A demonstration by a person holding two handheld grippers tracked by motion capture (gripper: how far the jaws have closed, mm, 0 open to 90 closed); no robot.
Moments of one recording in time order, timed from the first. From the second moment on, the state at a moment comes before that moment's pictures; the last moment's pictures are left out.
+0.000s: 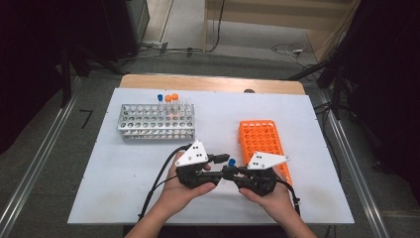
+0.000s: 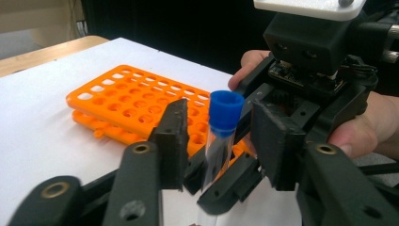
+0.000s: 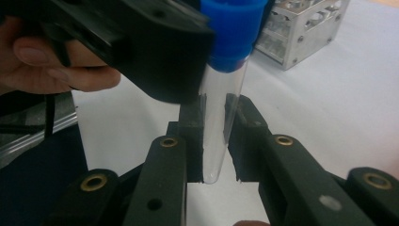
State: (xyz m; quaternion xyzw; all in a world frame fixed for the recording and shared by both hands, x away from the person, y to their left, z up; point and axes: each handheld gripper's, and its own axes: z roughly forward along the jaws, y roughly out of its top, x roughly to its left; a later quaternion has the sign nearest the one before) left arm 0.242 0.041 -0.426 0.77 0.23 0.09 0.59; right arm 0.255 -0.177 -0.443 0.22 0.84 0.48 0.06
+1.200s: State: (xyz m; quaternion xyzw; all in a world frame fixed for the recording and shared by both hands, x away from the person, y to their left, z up) left arm 0.286 0.131 -0.402 0.72 0.32 0.19 0.58; right arm 0.276 -0.240 -0.442 0.24 0.80 0.54 0.07
